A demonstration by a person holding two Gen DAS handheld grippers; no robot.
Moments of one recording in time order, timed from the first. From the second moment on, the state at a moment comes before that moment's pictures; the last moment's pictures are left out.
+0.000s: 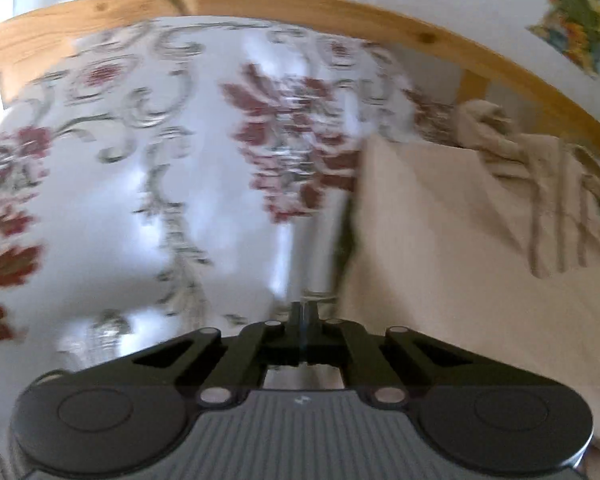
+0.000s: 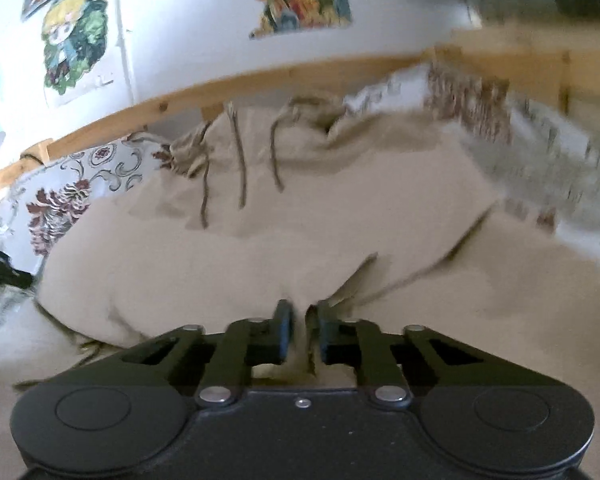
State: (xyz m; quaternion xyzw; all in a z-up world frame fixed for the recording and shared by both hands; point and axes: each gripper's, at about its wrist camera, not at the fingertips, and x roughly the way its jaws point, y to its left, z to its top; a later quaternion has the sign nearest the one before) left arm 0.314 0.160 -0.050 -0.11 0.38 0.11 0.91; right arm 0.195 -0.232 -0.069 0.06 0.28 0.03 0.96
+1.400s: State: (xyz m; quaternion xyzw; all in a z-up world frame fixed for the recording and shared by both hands) left arm 0.543 0.019 0.008 -0.01 0.35 0.06 0.94; right arm 0.217 -0.247 -0.067 0.03 0.23 -0.04 0.97
